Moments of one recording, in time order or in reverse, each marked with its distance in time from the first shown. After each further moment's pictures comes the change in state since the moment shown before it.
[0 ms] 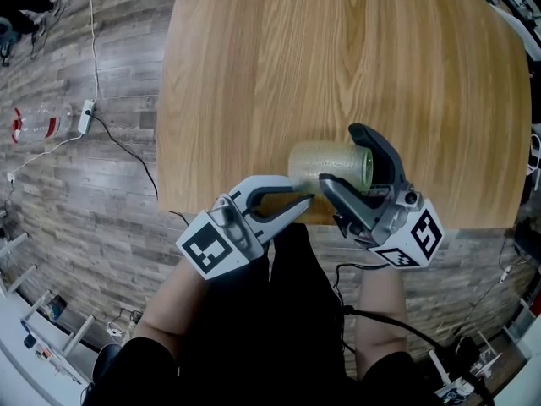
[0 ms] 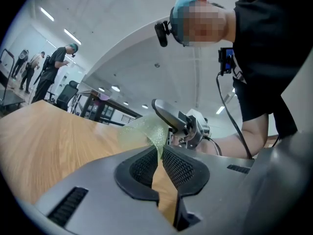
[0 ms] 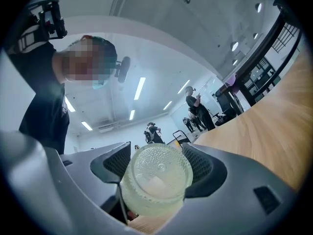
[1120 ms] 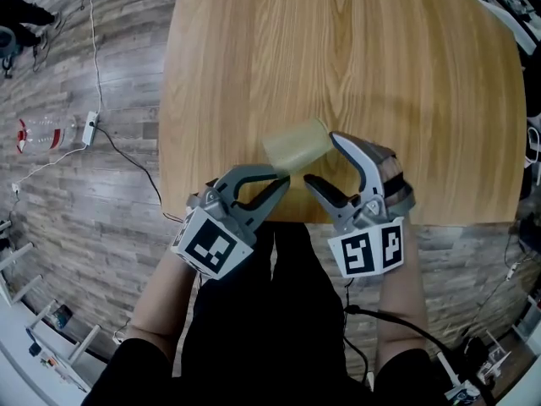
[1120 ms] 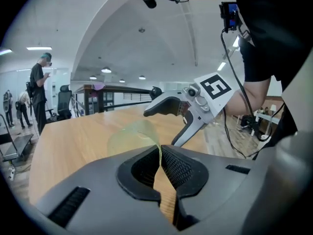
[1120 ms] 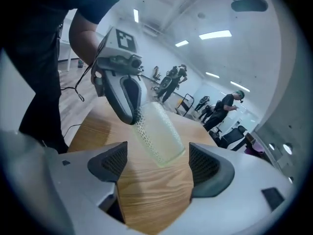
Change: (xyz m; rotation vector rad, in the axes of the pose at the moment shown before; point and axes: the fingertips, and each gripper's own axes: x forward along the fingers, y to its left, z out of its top) left arm -0.008 0.026 -0.004 0.231 0.378 0.107; right arm -0.017 -0.004 -0.083 -1.086 0.830 -0.005
